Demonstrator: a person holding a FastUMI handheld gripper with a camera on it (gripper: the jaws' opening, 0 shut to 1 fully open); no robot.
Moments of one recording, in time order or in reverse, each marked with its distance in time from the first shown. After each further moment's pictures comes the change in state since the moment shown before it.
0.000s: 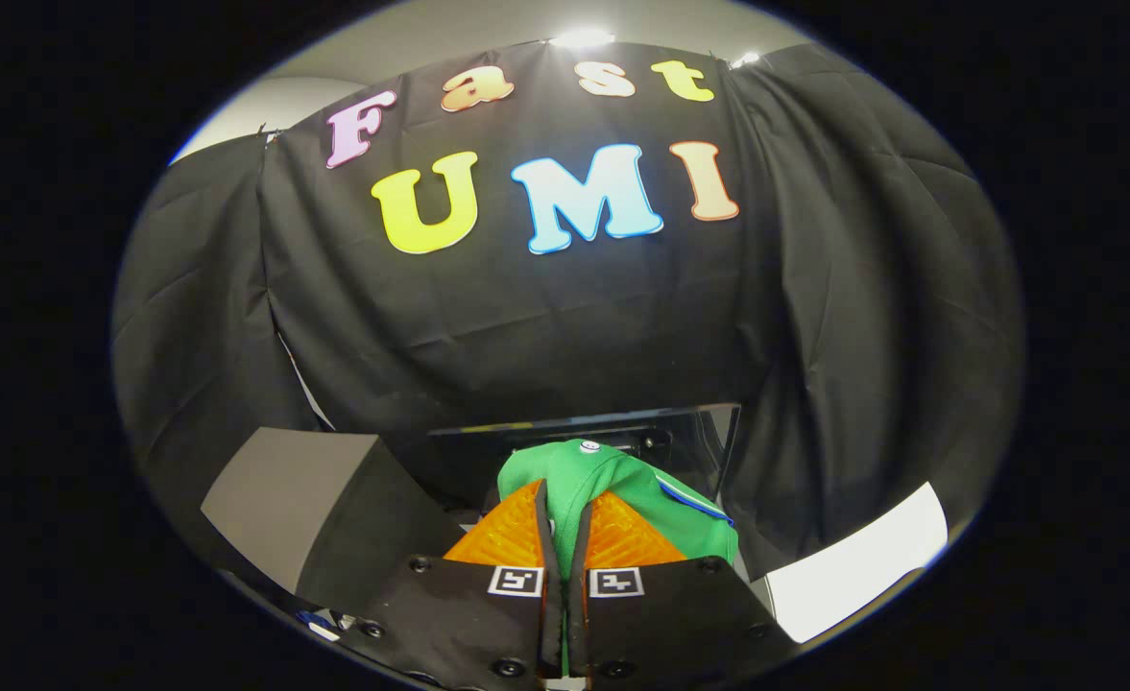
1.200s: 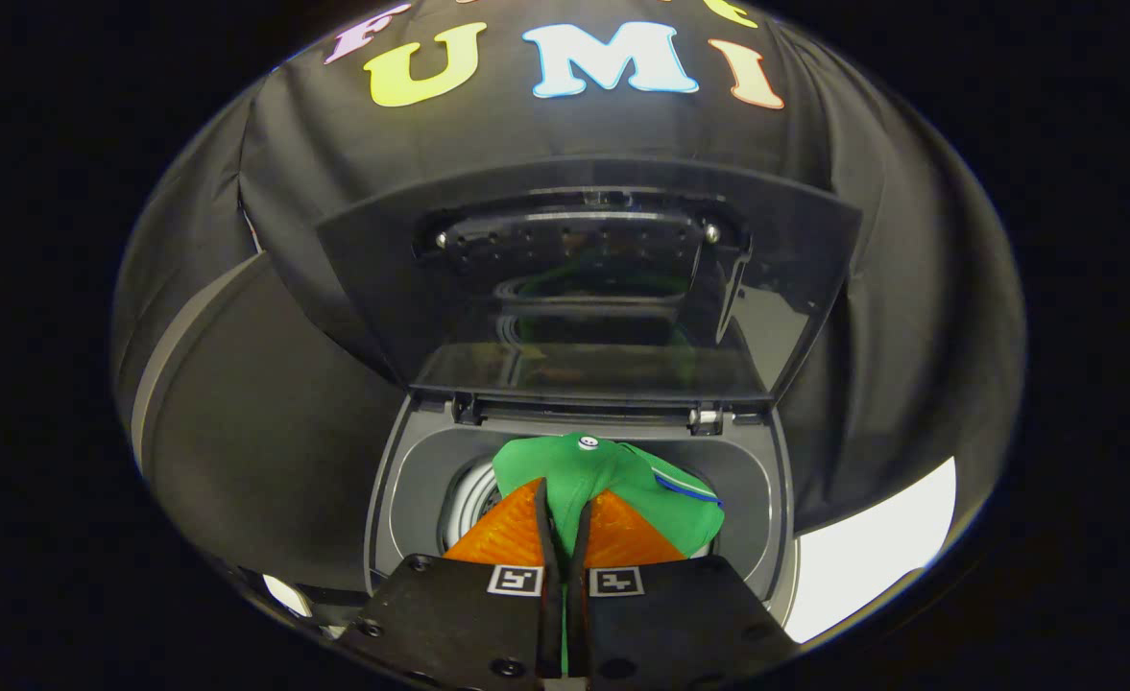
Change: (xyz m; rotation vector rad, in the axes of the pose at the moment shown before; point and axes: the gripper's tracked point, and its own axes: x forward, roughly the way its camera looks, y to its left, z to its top) arm 0.124 -0.021 -0.168 -0.092 0.360 -0.010
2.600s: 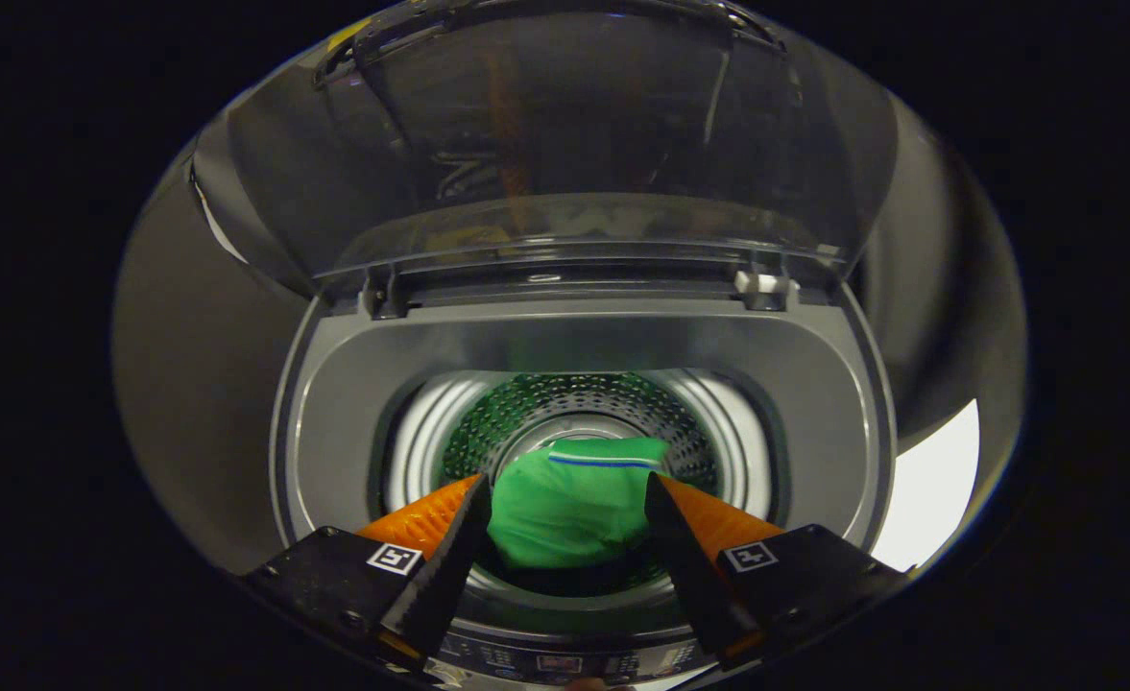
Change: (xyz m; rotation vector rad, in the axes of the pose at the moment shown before) arm 0.065 -0.008 -0.100 0.059 0.224 -0.067
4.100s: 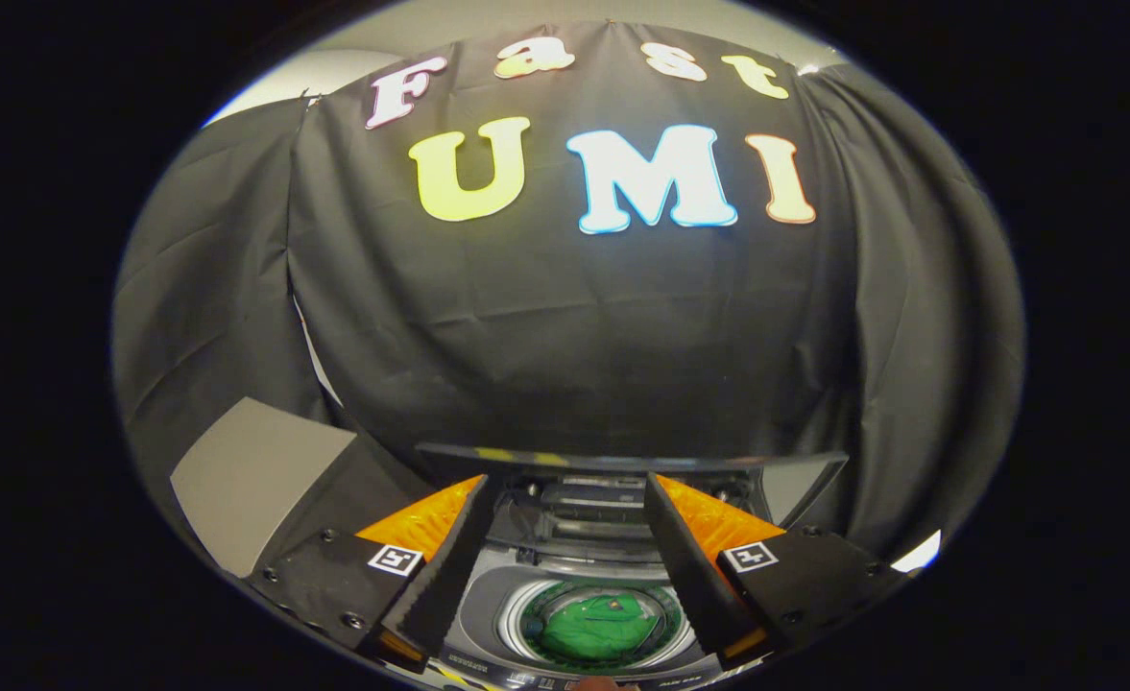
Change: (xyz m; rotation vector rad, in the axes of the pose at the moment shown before) arm -0.235 0.046 0.242 -0.118 -0.579 0.152
